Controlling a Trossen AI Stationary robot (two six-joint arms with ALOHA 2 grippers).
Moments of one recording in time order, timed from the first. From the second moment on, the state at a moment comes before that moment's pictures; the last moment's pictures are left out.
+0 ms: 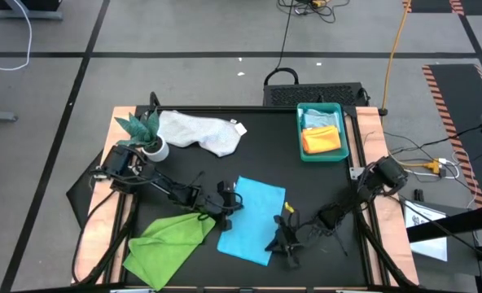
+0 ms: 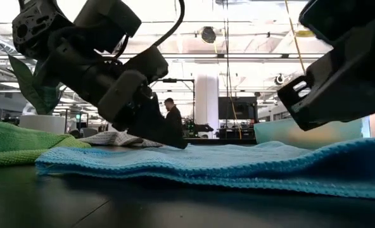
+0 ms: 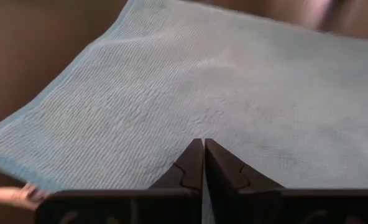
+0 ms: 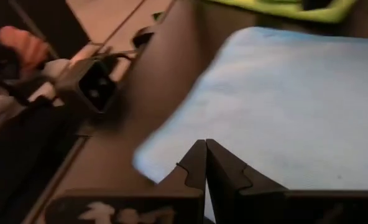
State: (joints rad) left arm -0.28 1.91 0.74 0.57 -0.26 -0.25; right arm 0.63 1.86 0.62 0.79 0.20 0.41
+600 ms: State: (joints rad) left arm -0.27 1.90 0.74 0.49 -0.27 -0.30; right arm 0.67 1.95 0.82 0.54 0.07 0.37
